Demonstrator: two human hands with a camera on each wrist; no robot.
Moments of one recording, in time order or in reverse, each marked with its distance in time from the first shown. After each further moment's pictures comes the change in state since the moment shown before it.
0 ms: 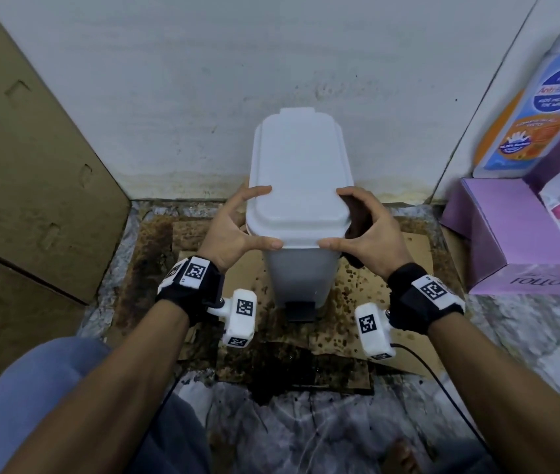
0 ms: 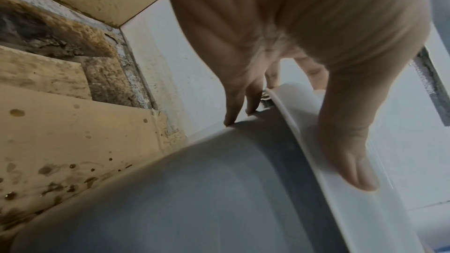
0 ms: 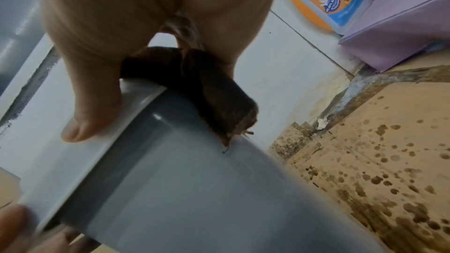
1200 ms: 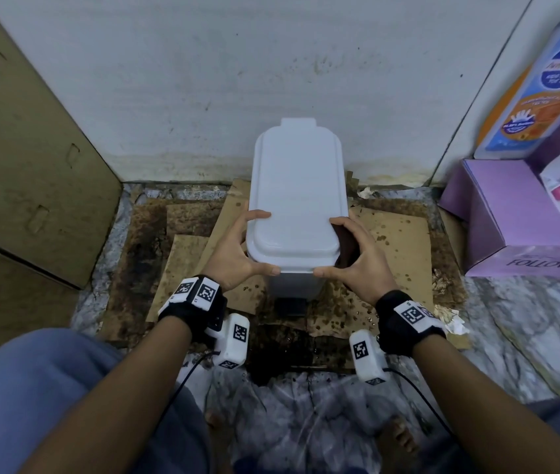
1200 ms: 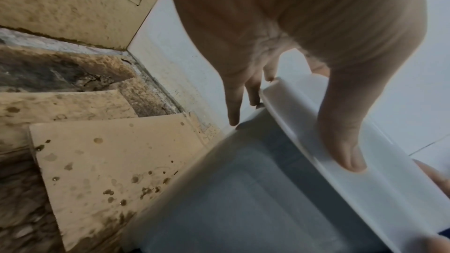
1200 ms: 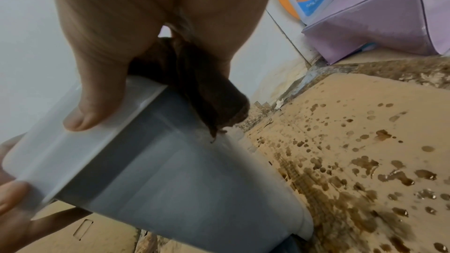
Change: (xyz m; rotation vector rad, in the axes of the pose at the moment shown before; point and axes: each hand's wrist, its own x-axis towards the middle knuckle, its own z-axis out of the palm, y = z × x) left_hand -0.030 -0.062 -0.003 0.188 -0.043 -0.082; right_hand -0.053 0.050 0.028 -0.114 -0.041 0.090
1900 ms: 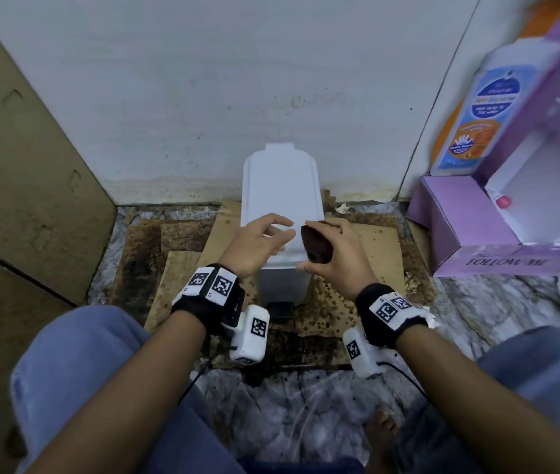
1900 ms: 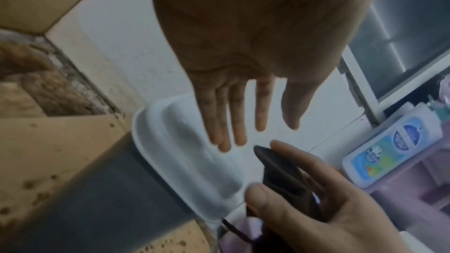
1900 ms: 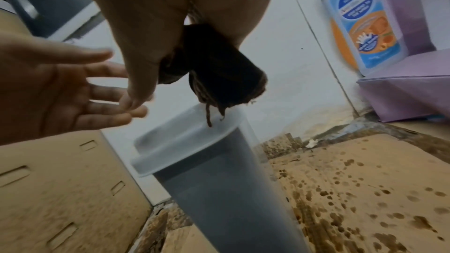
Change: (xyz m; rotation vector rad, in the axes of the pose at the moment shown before) left_hand -0.034 0.092 0.035 0.141 -0.070 -0.040; right_hand -0.035 -0.076 -0.012 -0.308 0.029 -0.075
